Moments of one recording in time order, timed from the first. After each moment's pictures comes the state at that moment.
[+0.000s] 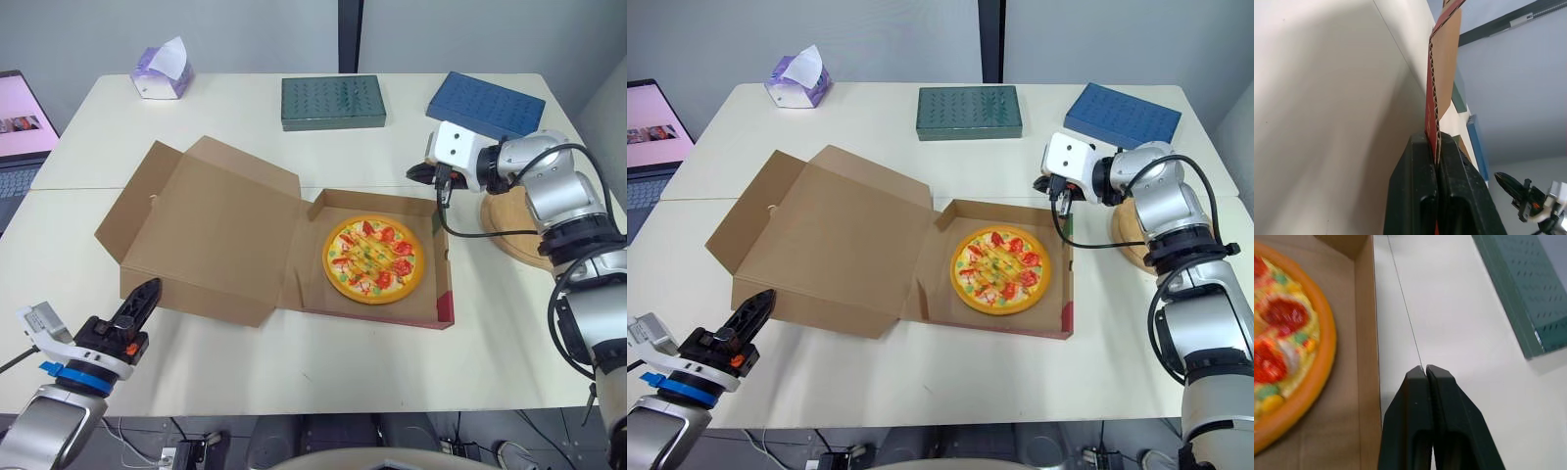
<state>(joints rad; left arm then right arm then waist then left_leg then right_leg) 0.52 0.52 0.64 -0.47 -1.88 0.61 0.02 -1.05 -0.64 0.32 0.72 -0.12 -0.07 1.08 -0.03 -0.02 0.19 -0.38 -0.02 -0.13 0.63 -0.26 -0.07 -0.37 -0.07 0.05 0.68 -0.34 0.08</state>
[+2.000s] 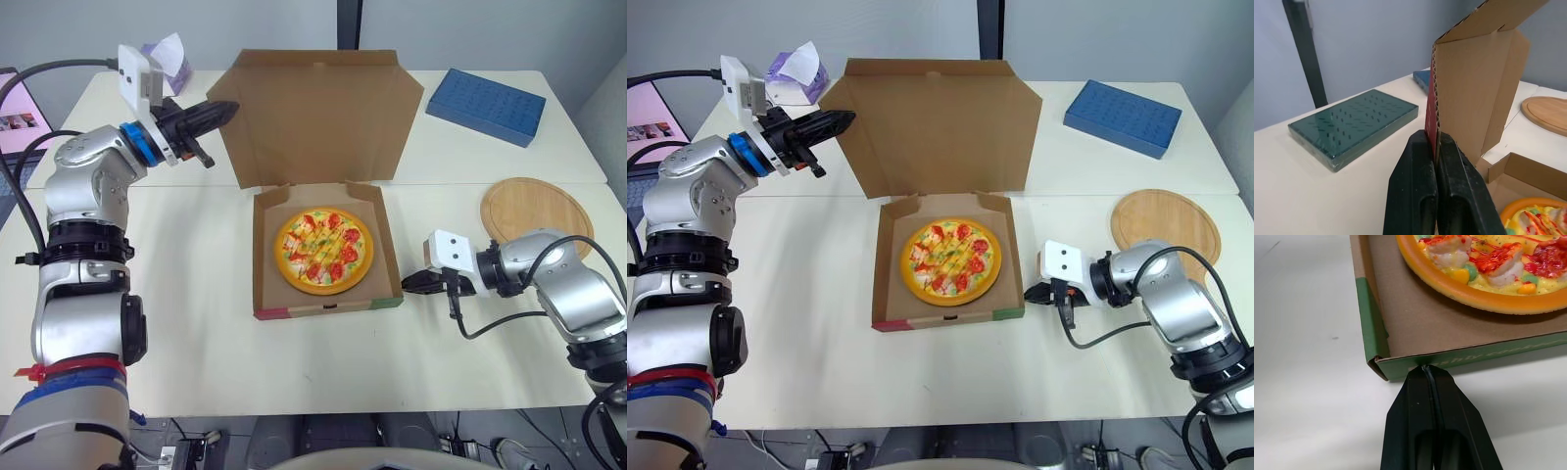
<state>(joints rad) -1.02 0.69 0.10 0.74 -0.46 0.21 -1.09 -0.41 -0.79 0.24 -0.28 0.15 0.56 1.25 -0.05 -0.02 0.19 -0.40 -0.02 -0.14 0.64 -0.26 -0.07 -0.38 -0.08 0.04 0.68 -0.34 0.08</state>
